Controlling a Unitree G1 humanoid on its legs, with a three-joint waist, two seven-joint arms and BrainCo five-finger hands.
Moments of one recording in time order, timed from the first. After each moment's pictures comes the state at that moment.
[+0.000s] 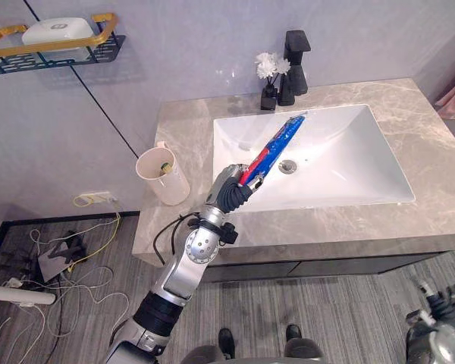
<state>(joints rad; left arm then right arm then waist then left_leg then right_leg) -0.19 0.15 -0.32 -0.18 0.44 -0.03 0.10 0.13 -0.15 -0.75 0.19 0.40 -0.14 -0.14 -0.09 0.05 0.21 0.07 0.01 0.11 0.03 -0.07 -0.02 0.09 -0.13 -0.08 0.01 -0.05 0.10</state>
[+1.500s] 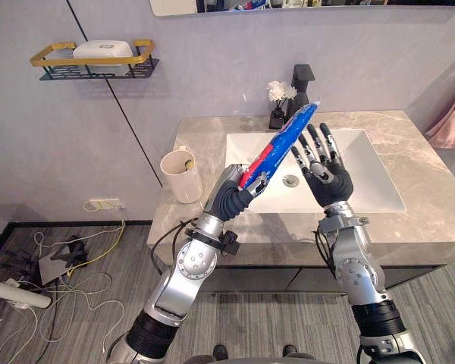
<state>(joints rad) -0.18 0.16 -0.39 -0.30 0.36 -0.05 0.10 -0.24 -0.20 0.15 -0.09 0.98 -0.10 0.16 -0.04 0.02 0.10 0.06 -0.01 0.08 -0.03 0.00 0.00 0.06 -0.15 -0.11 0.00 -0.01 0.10</state>
